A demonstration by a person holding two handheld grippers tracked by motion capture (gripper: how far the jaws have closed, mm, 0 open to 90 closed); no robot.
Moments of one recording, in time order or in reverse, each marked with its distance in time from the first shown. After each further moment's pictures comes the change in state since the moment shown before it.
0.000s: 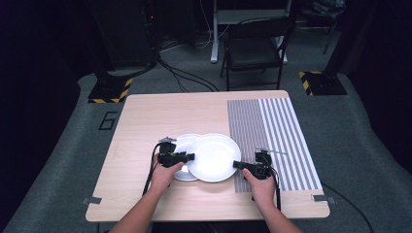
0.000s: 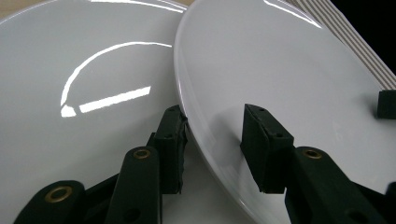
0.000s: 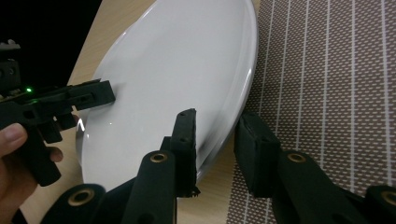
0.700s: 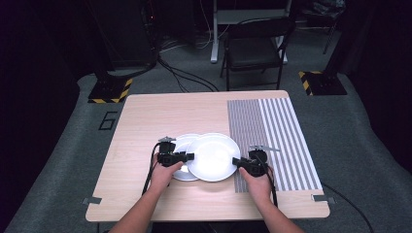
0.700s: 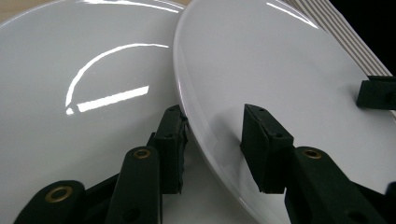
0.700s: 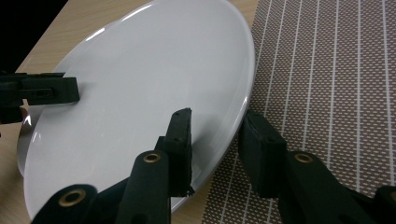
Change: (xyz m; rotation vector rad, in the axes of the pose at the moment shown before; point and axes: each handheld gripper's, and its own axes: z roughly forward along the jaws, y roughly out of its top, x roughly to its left) left arm 0.001 0.002 -0.001 0.001 -0.005 -0.005; right arm 0.009 0.005 0.012 -0.056 -0.128 -0.202
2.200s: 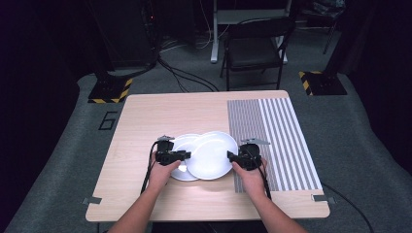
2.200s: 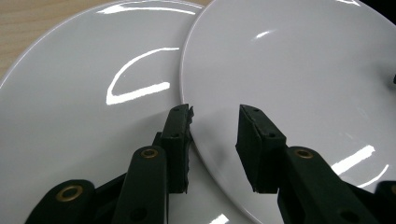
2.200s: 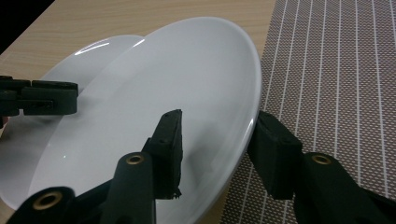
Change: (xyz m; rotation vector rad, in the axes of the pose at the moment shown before) left arm 0.006 0.004 -0.003 0.017 0.063 0.017; right arm 0.028 0.020 0.005 -0.033 -0.085 -0.122
